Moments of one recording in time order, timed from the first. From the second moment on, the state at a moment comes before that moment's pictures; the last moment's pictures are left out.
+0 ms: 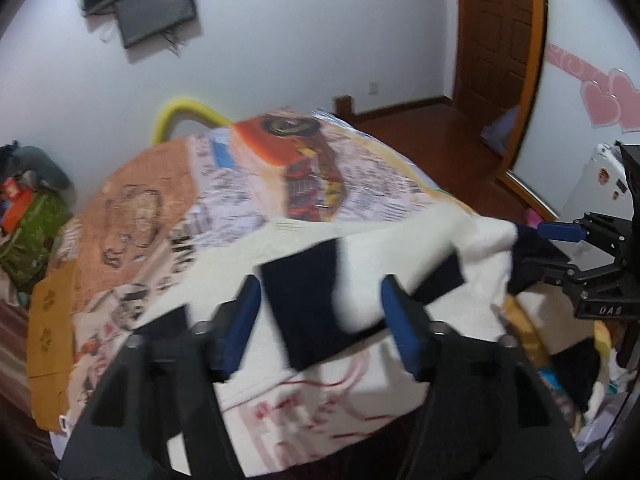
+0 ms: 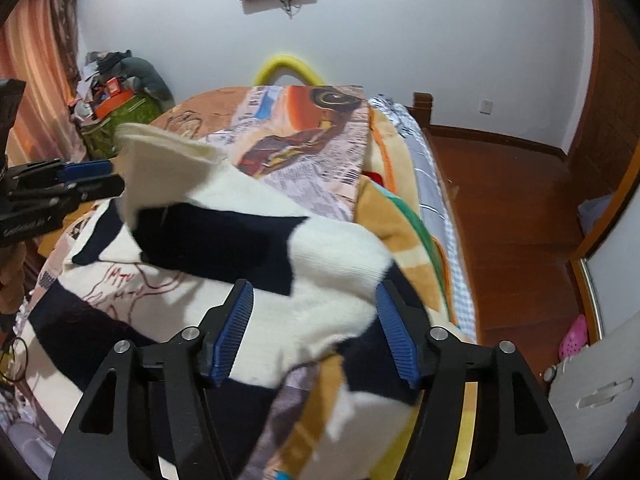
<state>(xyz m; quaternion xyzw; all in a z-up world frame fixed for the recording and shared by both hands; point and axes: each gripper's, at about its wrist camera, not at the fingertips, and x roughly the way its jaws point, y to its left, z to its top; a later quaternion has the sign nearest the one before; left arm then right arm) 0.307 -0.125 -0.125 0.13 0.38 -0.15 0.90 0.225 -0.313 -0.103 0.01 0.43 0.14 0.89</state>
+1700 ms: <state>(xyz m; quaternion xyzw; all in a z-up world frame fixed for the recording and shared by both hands) 0.284 0.154 -0.263 0.00 0.53 0.05 0.85 0.258 -0.267 -0.154 0.05 0.50 0.14 0.85</state>
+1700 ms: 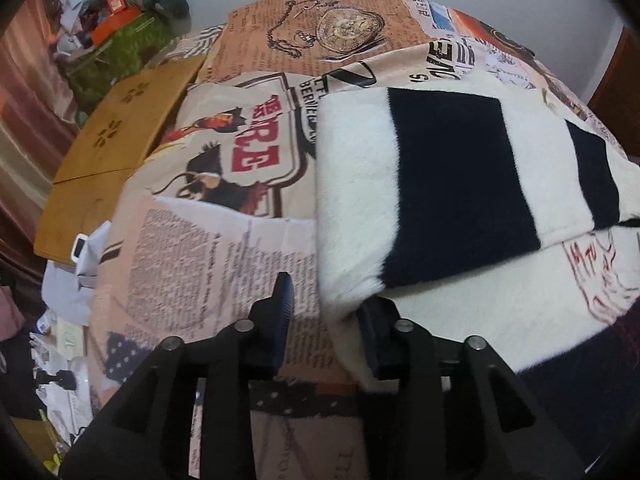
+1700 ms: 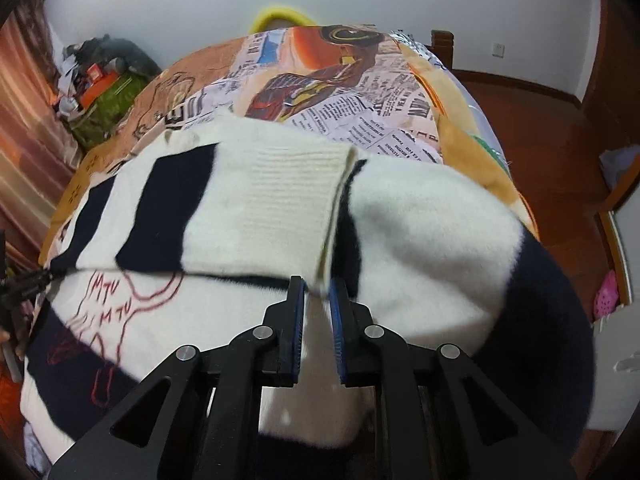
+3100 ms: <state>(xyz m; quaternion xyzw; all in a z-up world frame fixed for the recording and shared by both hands) 0.245 0.022 -0.220 0.04 0.51 -0.01 0.86 0.132 -0.371 -0.190 0.13 0.52 0.06 0.84</state>
